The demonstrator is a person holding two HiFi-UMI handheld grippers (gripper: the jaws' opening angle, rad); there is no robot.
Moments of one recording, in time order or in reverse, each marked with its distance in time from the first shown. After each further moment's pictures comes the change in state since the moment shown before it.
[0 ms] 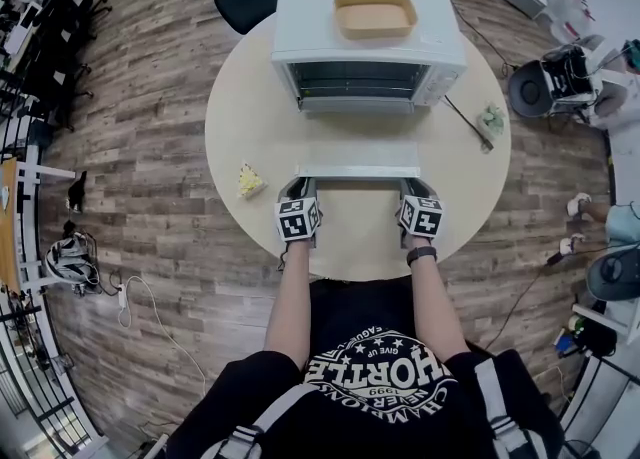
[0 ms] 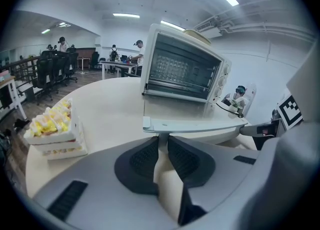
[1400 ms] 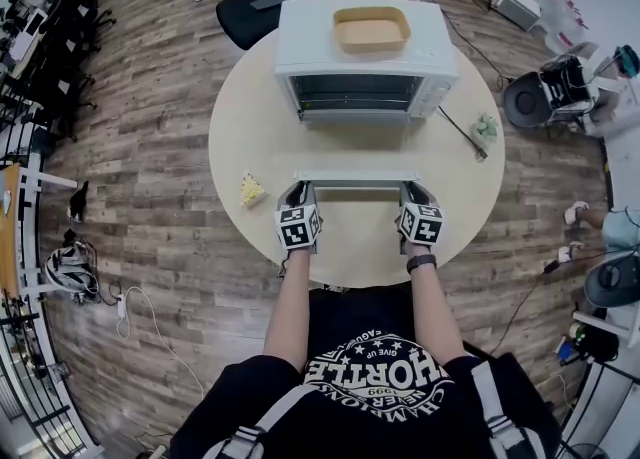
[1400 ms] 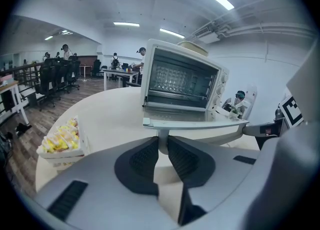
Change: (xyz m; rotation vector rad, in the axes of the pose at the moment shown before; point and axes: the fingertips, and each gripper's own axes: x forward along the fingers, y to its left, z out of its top) left arm -0.015 -0.006 0.030 0.022 -0.079 0.028; right arm -0.019 0.005 0.029 -0.007 -0.083 0.016
